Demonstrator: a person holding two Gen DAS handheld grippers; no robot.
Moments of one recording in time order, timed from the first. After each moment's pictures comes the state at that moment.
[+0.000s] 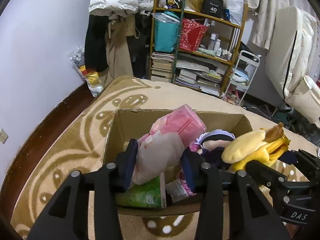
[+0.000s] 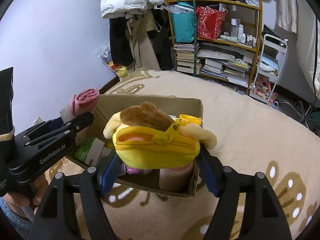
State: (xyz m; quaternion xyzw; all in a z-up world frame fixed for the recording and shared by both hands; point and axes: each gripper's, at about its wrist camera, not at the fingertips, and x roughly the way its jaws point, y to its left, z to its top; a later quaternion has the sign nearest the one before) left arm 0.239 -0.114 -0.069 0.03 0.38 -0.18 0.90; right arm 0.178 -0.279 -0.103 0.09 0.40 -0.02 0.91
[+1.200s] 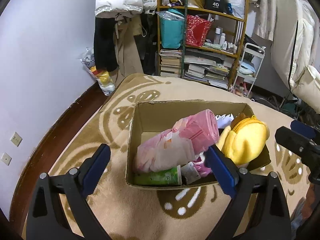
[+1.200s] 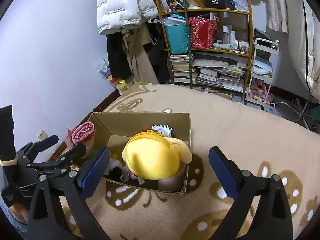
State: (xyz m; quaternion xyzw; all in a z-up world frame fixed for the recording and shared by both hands) left arm 0.212 -0.096 -0.045 0.07 0.39 -0.15 0.90; right arm 0.151 -0.292 -0.074 0.12 0.36 -0.02 0.92
